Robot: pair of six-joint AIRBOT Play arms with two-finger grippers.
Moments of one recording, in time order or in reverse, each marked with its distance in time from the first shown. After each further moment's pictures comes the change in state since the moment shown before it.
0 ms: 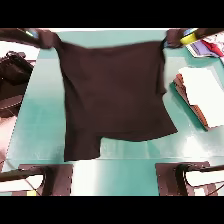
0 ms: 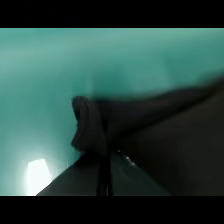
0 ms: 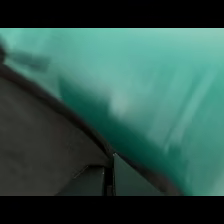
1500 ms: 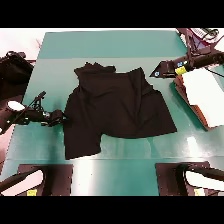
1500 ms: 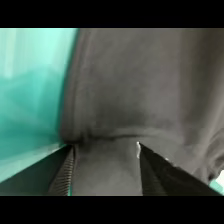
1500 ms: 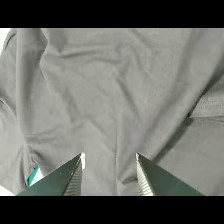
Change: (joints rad) left arm 0.364 0.261 -1.191 -0.459 0.189 0.243; right arm -0.081 0.261 -0.537 0.264 -0.063 -0.157
